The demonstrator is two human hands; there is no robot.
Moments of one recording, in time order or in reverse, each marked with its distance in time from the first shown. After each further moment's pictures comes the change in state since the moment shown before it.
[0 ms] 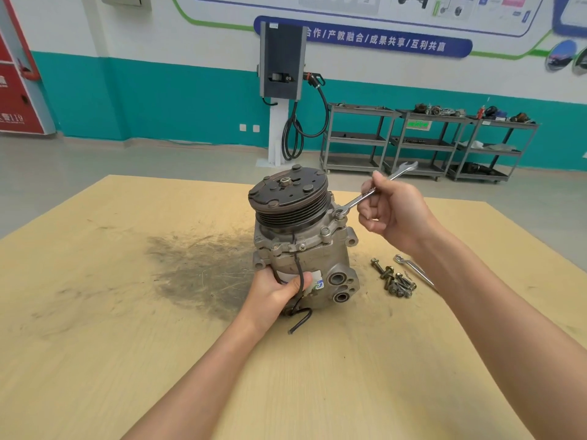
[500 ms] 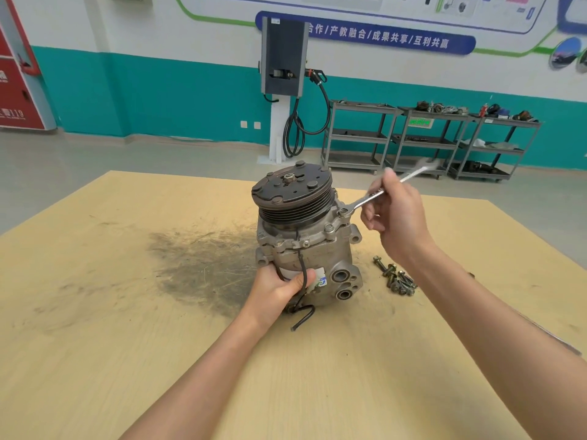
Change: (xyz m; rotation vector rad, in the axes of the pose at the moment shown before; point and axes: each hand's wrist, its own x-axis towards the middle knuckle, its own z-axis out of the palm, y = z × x) left_hand 0.000 0.000 0.000 -0.018 -0.006 0.005; right_hand -0.001 0.024 0.006 -0.036 0.118 -0.308
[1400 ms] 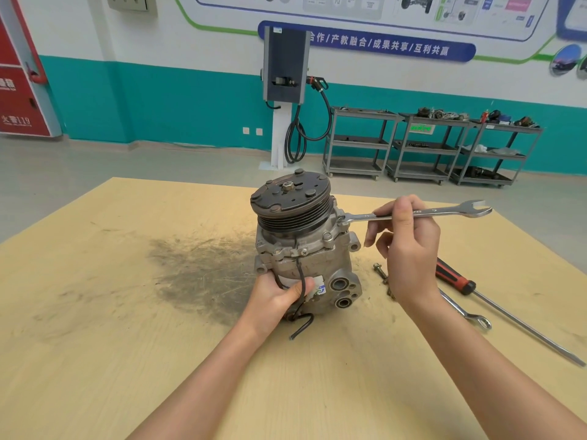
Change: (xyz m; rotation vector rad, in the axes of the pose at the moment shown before) left_hand 0.000 0.000 -0.001 0.000 -0.012 0.007; right_hand -0.039 0.011 0.000 -0.179 0.115 -0.431
